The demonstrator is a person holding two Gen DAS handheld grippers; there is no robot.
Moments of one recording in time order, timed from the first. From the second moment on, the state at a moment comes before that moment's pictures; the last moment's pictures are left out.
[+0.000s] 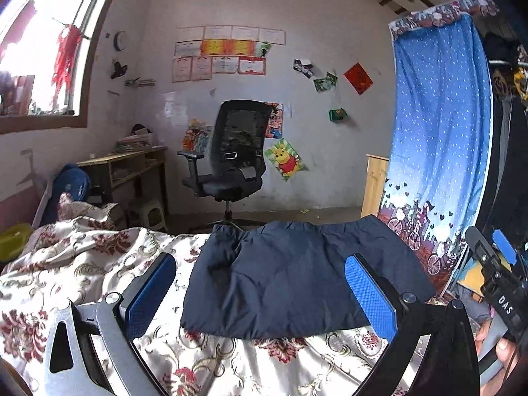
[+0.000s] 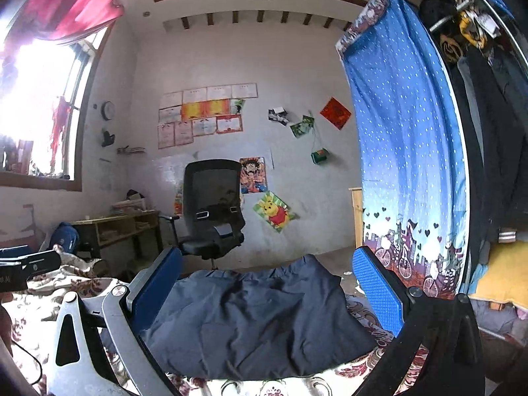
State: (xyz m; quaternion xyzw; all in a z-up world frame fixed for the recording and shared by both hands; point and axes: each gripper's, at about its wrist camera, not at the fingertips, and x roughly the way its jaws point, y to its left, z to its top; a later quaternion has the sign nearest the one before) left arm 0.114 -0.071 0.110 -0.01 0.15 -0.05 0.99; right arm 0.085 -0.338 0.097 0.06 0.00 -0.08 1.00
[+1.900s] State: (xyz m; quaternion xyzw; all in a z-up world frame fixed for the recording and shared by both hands) left arm 0.053 -0.038 0.037 0.03 0.22 0.00 0.97; right arm 0.051 -0.318 0.039 0.03 0.19 -0.04 0.98
